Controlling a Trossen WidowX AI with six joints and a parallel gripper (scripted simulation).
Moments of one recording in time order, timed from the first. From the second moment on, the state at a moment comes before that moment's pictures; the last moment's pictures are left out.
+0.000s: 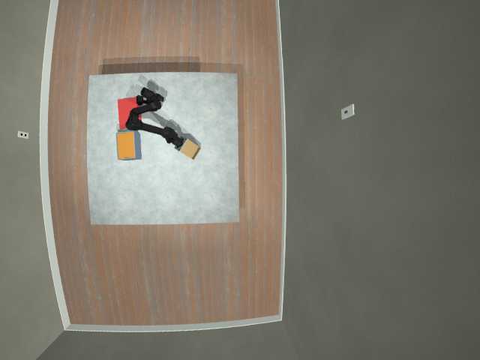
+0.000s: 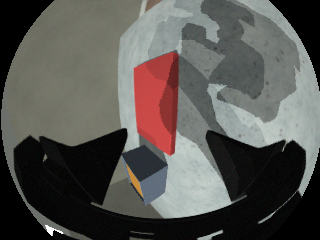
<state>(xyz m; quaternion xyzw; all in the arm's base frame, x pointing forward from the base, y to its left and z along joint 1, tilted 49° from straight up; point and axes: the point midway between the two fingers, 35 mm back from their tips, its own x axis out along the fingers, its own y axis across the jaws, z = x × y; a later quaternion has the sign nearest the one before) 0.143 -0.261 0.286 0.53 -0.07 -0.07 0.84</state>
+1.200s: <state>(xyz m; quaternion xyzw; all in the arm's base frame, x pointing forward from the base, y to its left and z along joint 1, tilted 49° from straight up) 0.114 -0.260 0.284 0.64 -0.08 -0.07 0.76</state>
